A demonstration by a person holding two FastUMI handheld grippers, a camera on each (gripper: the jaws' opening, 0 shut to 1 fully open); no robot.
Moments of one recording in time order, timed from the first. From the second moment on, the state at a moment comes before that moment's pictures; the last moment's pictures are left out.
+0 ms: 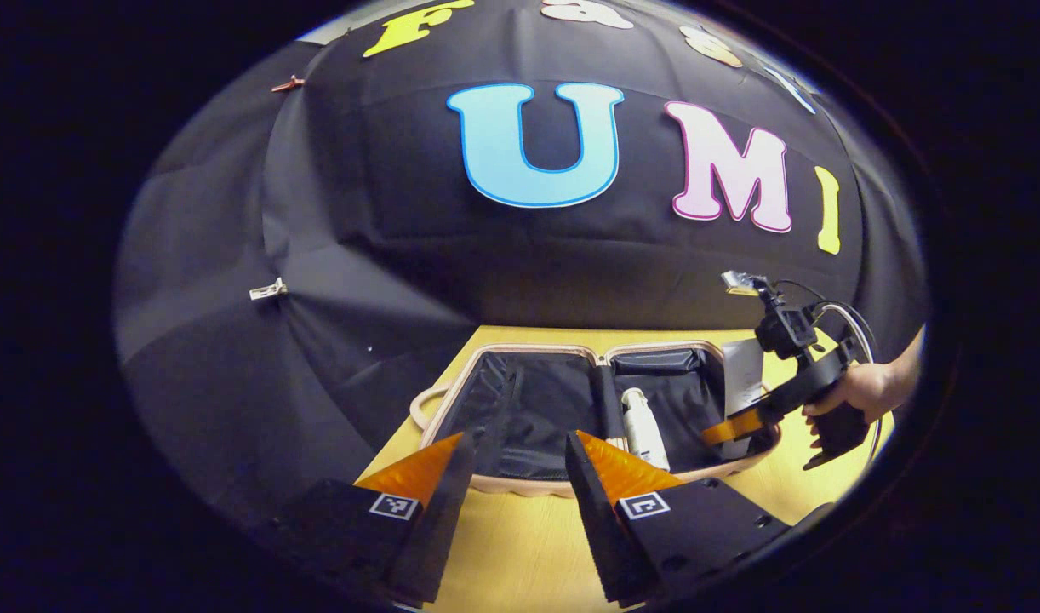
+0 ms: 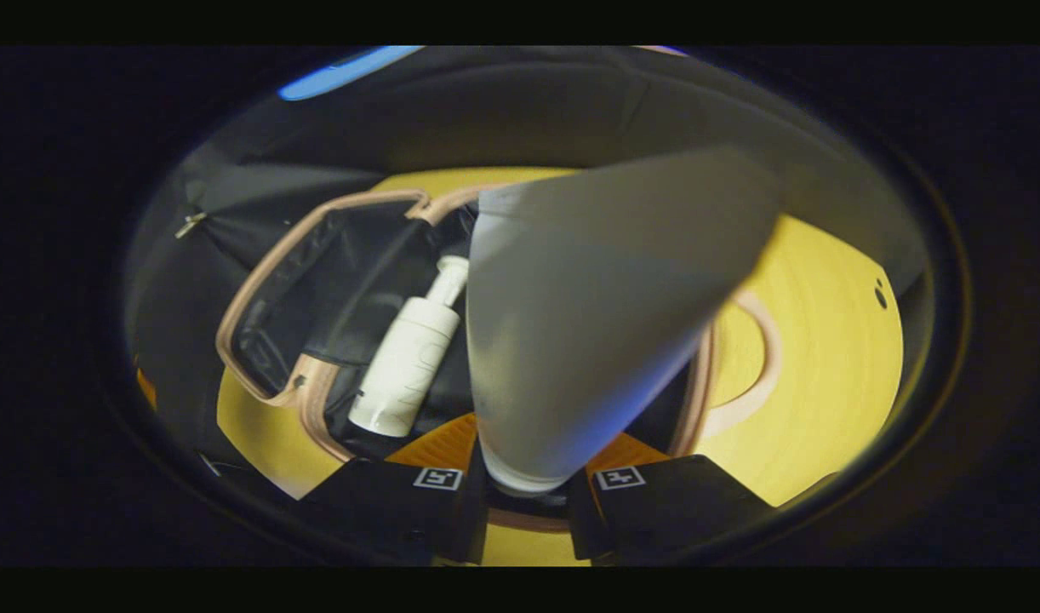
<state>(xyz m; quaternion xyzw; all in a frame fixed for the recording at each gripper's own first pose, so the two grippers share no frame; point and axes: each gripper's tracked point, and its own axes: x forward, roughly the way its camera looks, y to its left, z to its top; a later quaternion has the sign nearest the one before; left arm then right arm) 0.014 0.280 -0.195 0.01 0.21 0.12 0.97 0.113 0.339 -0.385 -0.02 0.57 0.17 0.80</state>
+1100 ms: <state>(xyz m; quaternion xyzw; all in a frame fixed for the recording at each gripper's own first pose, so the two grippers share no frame) 0.119 0.451 -0.273 -0.12 0.28 0.15 0.94 0.120 0.276 -0.211 0.02 0.35 0.16 0.92</state>
